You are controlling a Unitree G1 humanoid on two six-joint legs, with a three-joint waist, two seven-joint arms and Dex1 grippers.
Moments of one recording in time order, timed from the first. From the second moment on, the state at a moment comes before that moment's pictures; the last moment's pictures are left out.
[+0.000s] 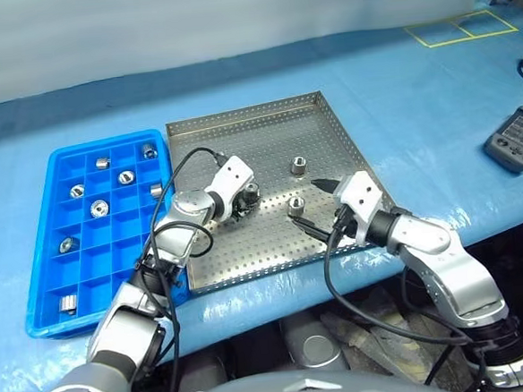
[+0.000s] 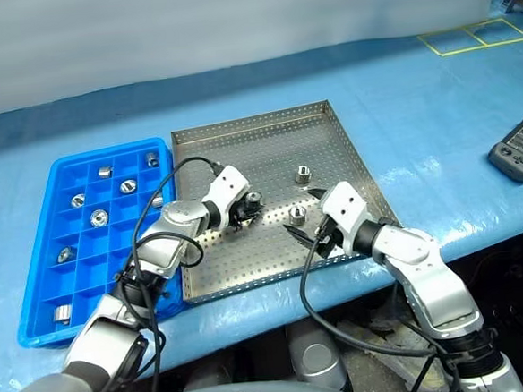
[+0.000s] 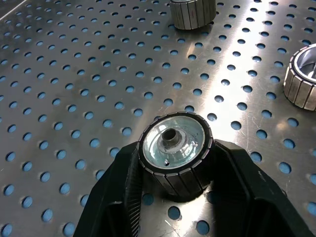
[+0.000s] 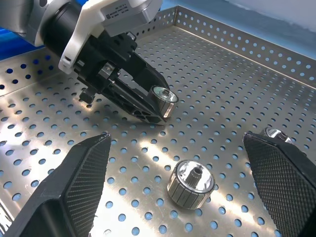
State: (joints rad) left arm -0.54 0.28 -0.30 0.18 -0.01 0.59 -0.60; right arm -0.07 -0.53 0.11 -0.44 0.25 0.44 0.64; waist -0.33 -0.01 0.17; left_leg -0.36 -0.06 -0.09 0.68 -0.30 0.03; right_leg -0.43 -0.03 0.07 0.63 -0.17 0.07
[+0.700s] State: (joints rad) left arm -0.05 0.55 0.23 -0.70 -0.12 1.10 -0.48; right arm -0.26 -0.48 0.22 -0.23 0.24 0.37 0.78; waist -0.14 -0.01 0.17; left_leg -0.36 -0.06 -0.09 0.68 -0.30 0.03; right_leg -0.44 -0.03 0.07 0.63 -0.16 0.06
